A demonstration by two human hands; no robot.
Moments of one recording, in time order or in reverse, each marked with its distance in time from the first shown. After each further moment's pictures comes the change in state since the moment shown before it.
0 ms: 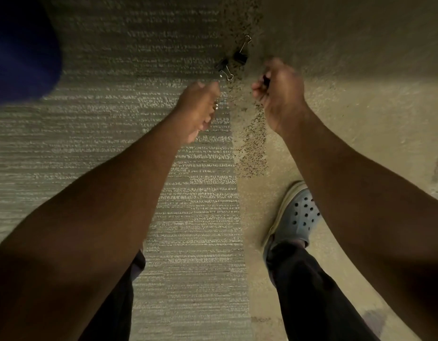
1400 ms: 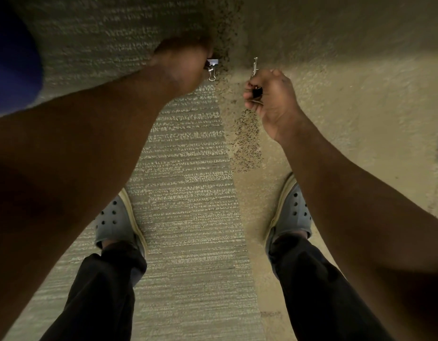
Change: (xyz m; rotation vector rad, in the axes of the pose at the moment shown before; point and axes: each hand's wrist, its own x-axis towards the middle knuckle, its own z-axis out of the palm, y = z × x) left_hand 0.040 0.045 -0.011 1.438 0.104 0.725; right_hand -0.019 0.017 -0.024 -0.039 -0.121 0.022
